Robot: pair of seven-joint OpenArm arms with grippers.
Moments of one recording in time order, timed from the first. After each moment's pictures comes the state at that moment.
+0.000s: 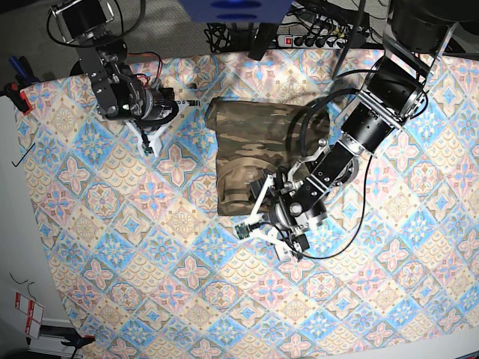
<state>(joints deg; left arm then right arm) -28.1 -13.6 41.1 72.6 1.0 -29.1 50.7 -10.8 21.0 -19.0 97.2 30.1 -15.5 -65.6</state>
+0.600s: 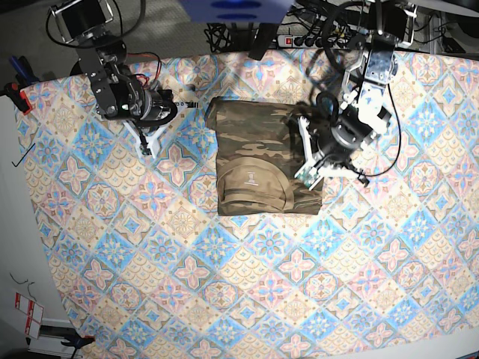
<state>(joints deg) 10.5 -15.4 9.8 106.4 1.9 -28.2 44.8 -10.9 21.1 -18.8 97.2 29.6 -15.5 -64.2</state>
